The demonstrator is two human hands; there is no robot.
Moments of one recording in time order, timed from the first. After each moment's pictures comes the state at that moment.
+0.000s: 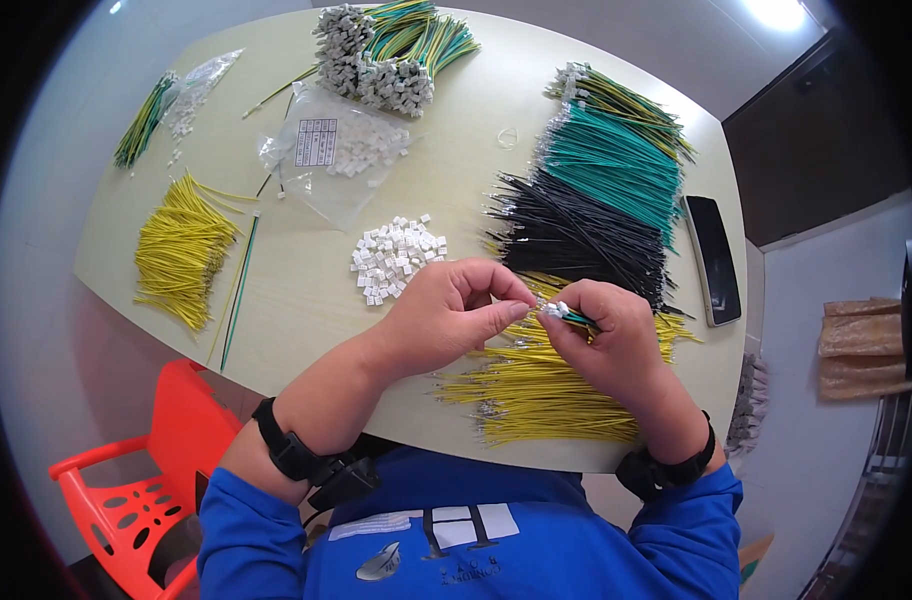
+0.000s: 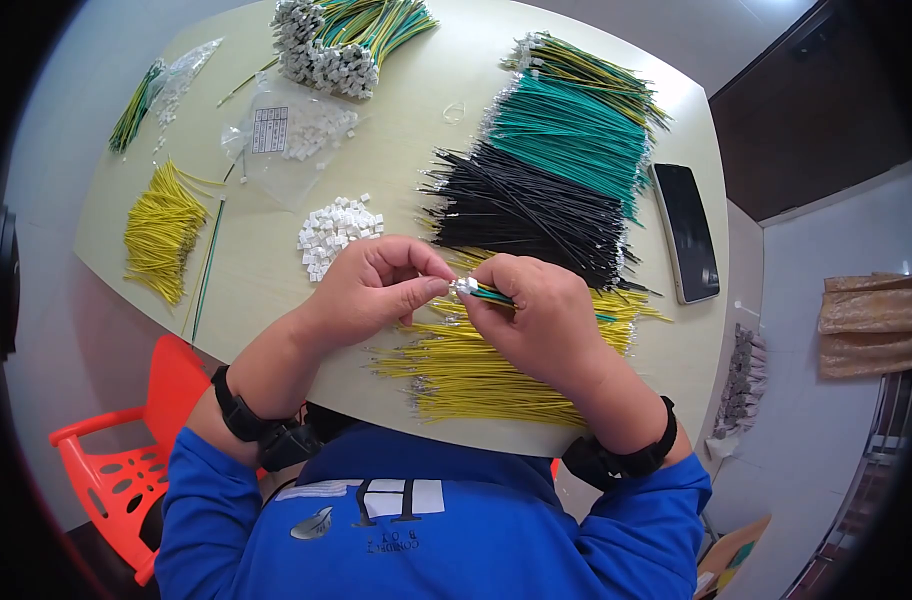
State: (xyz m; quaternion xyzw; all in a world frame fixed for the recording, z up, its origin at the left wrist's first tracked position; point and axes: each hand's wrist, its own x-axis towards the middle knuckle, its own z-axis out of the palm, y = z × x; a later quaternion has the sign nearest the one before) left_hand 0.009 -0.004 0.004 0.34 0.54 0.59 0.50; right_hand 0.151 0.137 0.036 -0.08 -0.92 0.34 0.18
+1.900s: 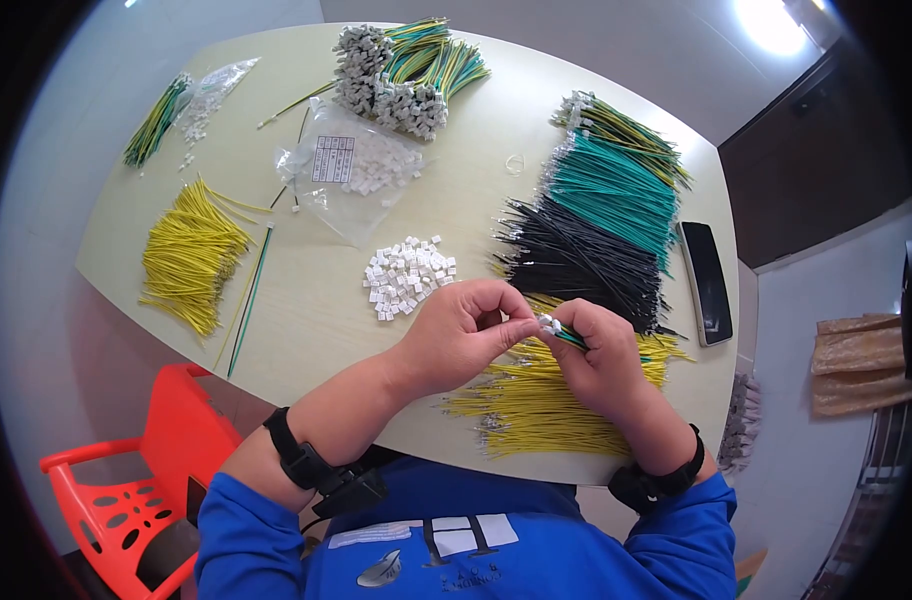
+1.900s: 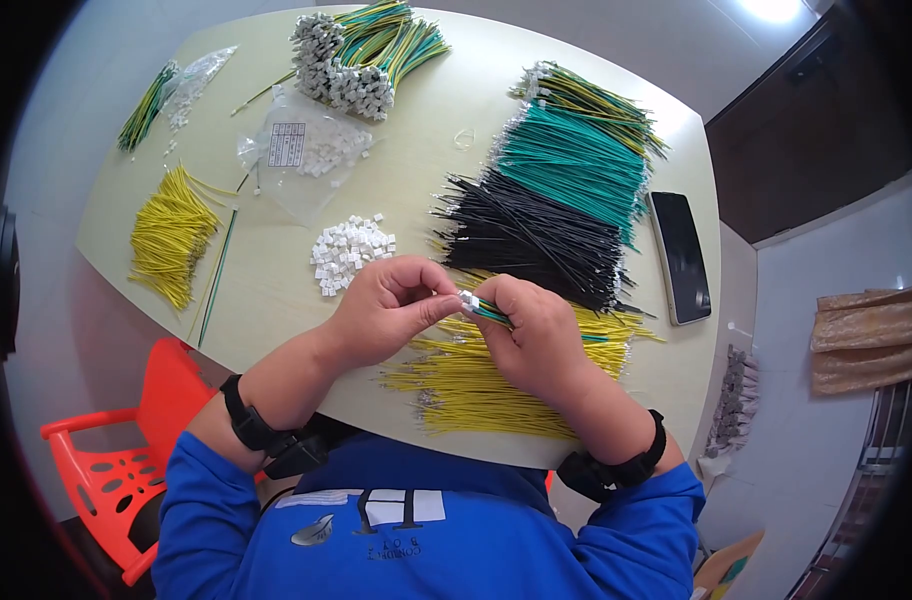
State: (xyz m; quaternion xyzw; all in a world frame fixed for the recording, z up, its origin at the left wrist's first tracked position) left_hand 0.015 -0.002 -0.007 0.38 0.55 0.61 0.43; right_hand 0.150 0.134 0.031 -0.07 -0.91 0.36 0.16
